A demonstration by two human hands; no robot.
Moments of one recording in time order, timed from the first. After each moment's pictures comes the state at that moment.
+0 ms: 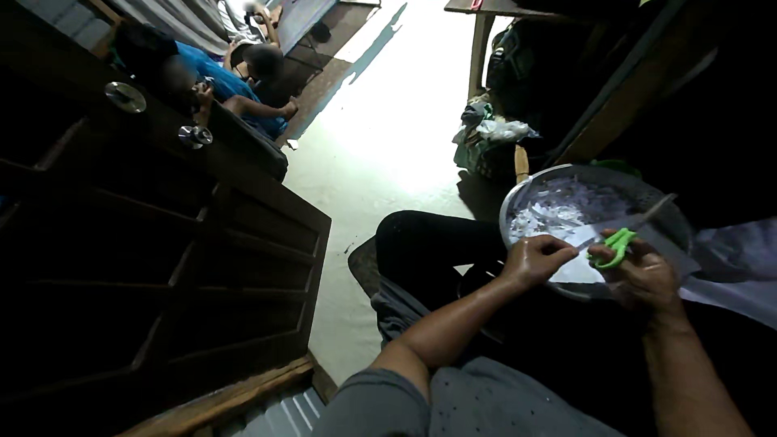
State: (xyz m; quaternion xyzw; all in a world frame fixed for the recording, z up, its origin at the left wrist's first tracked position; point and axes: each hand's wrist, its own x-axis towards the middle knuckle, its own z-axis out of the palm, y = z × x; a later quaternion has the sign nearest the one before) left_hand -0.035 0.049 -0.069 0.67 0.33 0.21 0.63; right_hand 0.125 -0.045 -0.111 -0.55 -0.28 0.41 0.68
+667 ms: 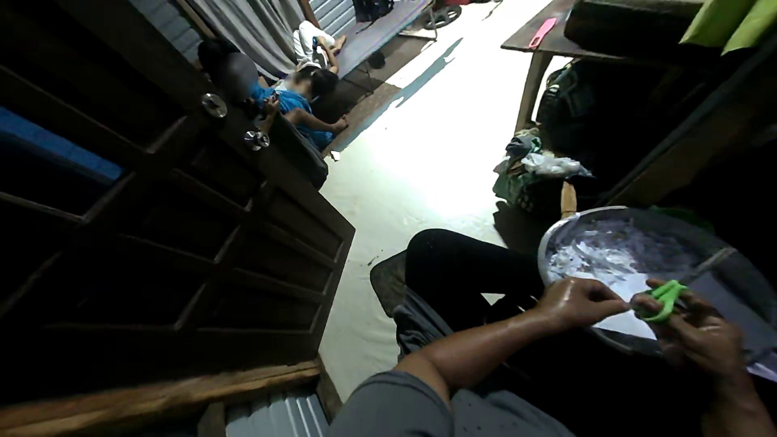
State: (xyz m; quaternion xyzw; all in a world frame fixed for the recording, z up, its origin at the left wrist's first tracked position) left_hand -0.036 0.048 -0.067 0.74 0.31 0.16 0.58; right_hand 0.130 -0.043 -0.127 -0.50 -0.33 0.41 0.69
